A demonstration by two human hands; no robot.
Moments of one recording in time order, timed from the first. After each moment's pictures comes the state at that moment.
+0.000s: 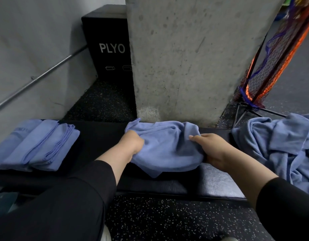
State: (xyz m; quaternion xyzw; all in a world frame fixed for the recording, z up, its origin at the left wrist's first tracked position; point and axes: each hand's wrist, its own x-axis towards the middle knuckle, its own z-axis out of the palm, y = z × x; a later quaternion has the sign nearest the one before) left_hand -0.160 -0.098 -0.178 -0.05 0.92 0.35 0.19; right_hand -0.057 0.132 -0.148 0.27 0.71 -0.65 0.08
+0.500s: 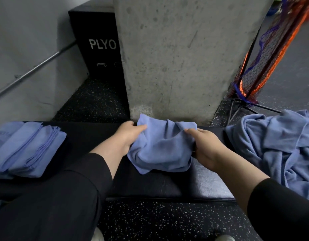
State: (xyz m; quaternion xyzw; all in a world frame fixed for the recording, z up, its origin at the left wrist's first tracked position) left_hand -0.173 -0.072 -0.165 -0.07 0.78 0.59 0.22; right_hand -0.065 0.135 -0.154 0.27 0.64 -0.72 0.02
